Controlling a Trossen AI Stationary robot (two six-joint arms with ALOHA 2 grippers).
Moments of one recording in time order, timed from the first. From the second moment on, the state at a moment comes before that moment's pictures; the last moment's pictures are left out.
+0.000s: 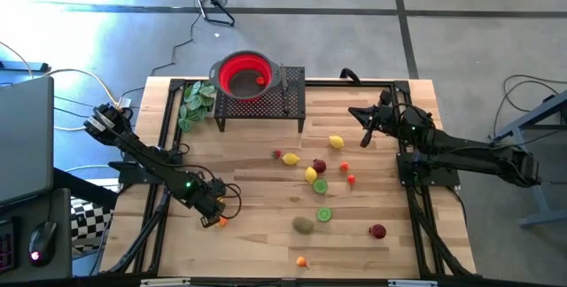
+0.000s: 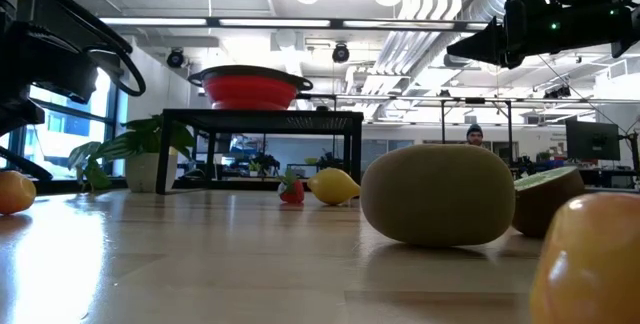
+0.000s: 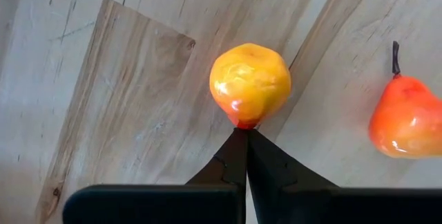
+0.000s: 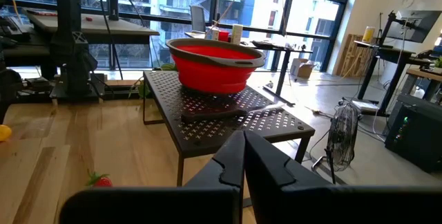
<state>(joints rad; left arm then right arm) -0.62 1.41 0.70 -0.70 -0.06 -1.08 -0.43 0.60 0.23 0.39 0.02 -0.12</state>
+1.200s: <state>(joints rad) -0.50 1.33 0.82 -0.73 -0.22 -0.95 -0.43 0.60 0.23 0.39 0.02 -0.12</state>
